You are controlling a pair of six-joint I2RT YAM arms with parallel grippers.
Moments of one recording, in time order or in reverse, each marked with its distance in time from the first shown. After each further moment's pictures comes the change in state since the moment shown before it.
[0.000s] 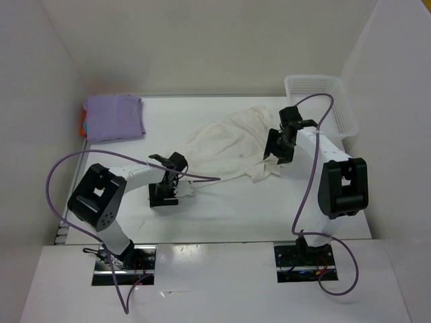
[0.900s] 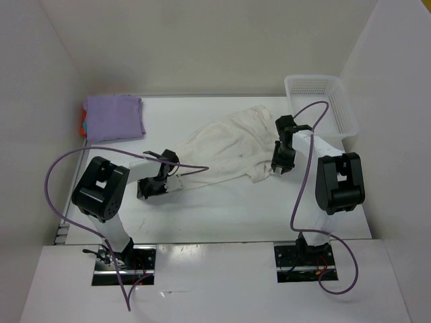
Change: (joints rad) left arm 0.142 0.091 0.005 0.021 -0.153 -0.106; right arm 0.007 0.058 -0.071 -0.028 0.169 0.018
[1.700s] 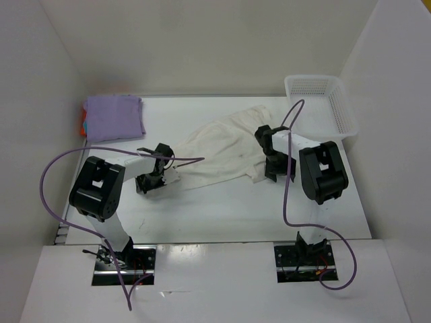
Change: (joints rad) left arm 0.079 -0.009 0.026 0.074 0.019 -0.004; right arm 0.163 0.159 0.058 -0.200 0.409 0.128
